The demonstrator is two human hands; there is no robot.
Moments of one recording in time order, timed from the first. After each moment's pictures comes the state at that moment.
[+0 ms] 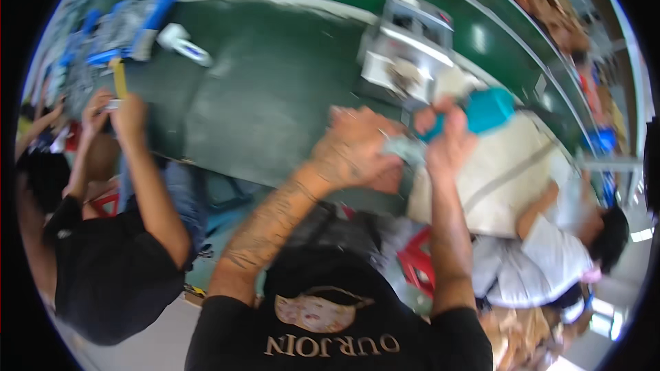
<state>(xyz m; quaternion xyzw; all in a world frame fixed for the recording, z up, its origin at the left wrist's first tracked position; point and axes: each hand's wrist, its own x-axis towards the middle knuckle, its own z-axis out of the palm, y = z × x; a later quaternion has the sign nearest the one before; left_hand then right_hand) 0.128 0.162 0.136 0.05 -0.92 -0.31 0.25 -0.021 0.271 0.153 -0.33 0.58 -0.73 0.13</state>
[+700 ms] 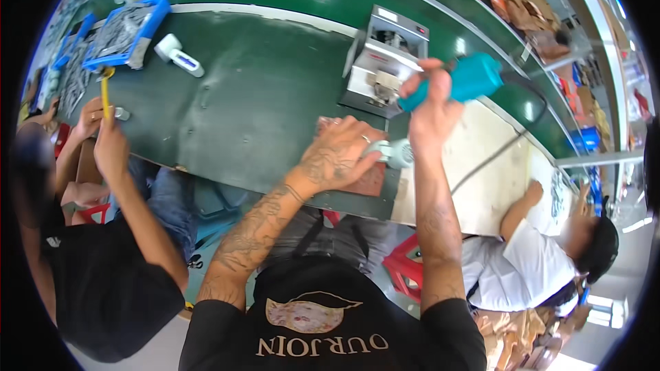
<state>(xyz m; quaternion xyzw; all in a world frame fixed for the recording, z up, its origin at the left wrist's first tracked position) 0.131 0.159 0.130 0.08 -0.91 -0.31 0.25 -0.019 0.218 0.207 -0.35 0.55 -0.76 0.09</state>
